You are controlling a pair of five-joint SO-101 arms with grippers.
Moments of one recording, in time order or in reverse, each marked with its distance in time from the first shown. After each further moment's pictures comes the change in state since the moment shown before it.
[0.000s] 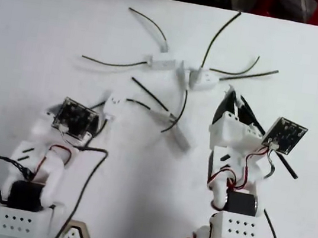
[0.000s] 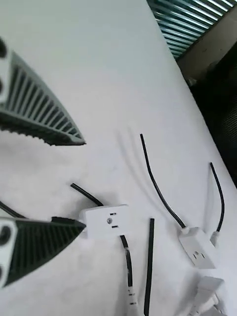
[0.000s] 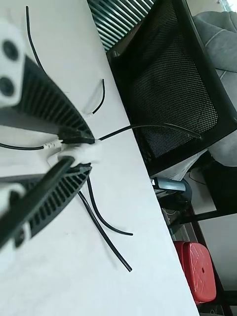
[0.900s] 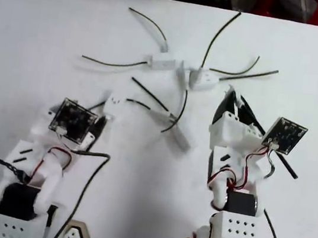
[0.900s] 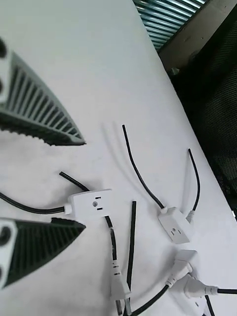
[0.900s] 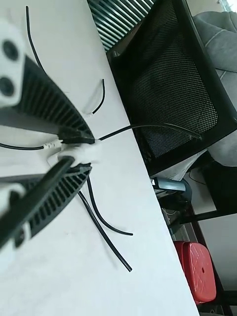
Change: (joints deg) left arm 4.6 0.2 -8.7 7.2 2.2; right arm 0.0 0.0 0.0 0.0 0.0
